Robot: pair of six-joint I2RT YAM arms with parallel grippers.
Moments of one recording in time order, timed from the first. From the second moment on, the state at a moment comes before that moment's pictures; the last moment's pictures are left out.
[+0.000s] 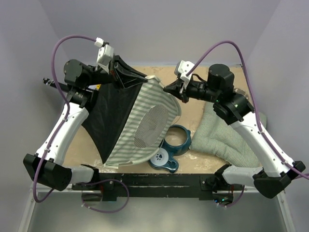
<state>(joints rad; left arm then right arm) -0.30 1.29 1.37 0.46 1.20 -0.50 0.58 1.21 1.49 -0.46 -0.56 -0.32</state>
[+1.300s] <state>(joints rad) -0.42 1.43 1.67 -0.35 1.11 0.01 0.75 1.26 1.52 -0.60 -0.21 -0.49</state>
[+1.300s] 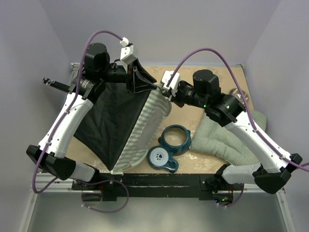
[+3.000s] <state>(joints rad) -0.58 1.49 1.80 -0.58 0.49 0.30 0.40 1.46 1.79 -0.59 -0.26 -0.13</state>
